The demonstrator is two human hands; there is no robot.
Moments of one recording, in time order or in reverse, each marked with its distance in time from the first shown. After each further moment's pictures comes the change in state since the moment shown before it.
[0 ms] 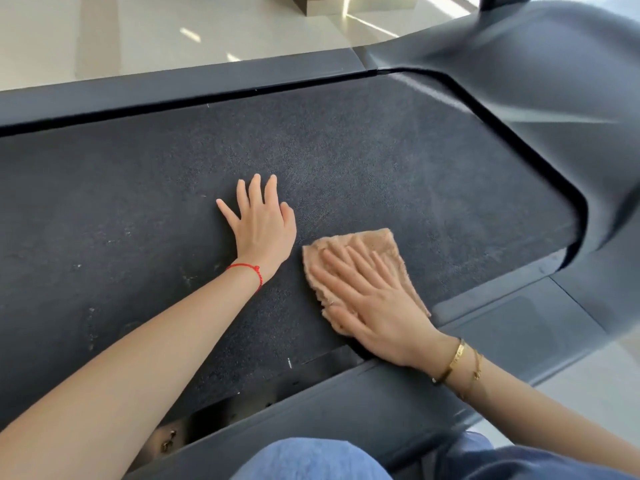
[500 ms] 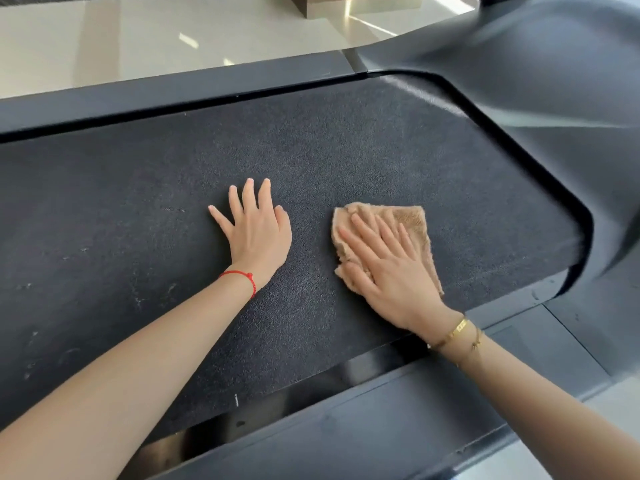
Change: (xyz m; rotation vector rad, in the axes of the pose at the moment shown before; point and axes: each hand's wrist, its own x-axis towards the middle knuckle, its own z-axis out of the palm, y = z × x) left_hand 0.018 0.044 0.025 0.040 0.002 -0.068; right_hand 0.027 0.086 -0.020 -0.043 0.110 0.210
